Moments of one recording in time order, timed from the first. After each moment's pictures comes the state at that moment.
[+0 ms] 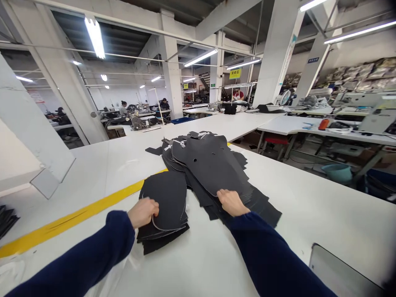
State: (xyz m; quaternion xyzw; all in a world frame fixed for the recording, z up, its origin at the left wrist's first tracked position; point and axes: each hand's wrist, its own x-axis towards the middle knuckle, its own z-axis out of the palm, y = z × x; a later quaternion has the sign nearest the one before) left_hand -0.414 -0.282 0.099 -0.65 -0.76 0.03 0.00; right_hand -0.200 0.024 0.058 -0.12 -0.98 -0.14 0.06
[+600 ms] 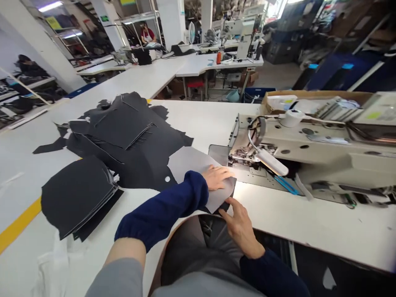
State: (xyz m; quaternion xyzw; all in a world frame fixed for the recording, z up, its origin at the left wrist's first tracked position) left_hand -0.012 -0.067 0.003 -0.93 -0.34 -0.05 -0.10; right_hand 0.158 -0.199 -0.048 -0.41 -0.87 -0.01 0.28
